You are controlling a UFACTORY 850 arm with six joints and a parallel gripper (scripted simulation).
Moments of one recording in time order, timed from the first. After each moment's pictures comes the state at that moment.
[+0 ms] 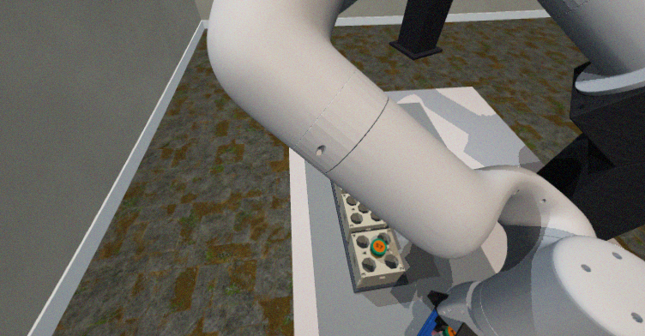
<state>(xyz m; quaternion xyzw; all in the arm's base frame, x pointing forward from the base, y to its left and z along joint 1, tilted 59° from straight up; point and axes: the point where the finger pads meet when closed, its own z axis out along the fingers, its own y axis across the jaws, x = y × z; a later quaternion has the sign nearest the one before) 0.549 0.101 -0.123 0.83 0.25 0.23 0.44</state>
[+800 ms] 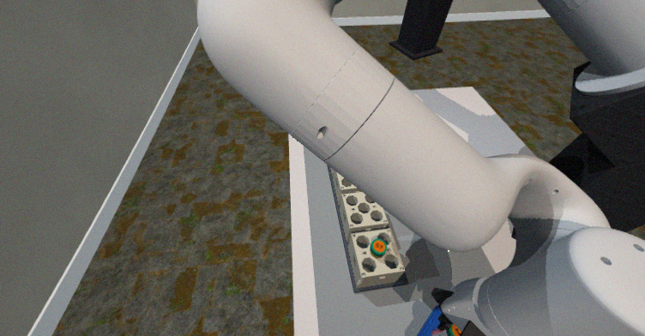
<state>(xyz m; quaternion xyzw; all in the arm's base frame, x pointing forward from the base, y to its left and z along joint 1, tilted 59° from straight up) 0.538 0.112 -0.114 0.83 0.25 0.23 0.44</state>
